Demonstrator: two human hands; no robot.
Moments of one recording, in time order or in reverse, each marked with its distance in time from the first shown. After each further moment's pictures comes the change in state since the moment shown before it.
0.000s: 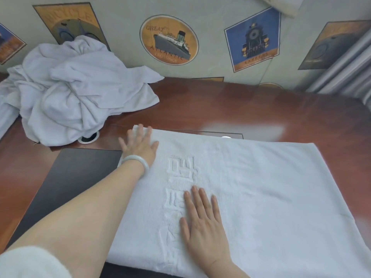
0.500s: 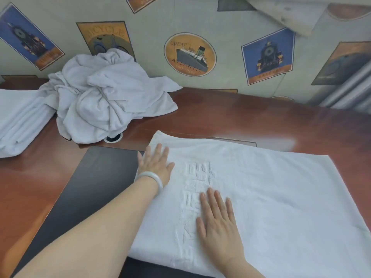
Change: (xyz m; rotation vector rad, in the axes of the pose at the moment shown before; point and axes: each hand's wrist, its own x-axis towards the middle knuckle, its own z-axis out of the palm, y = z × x) left_hand -0.060 -0.019 -0.001 0.143 -0.120 0.084; right_hand -0.002 0.002 0.004 -0.043 0.019 -0.017
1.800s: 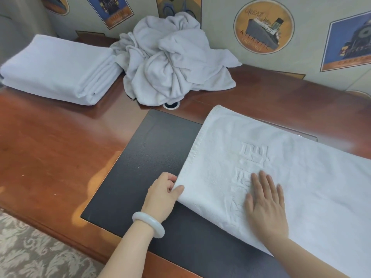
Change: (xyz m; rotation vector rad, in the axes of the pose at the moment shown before) left_hand -0.190 -0.095 0.042 -1.013 0.132 -0.251; right_hand 0.002 -0.006 -0.007 -0.033 -0.042 0.089
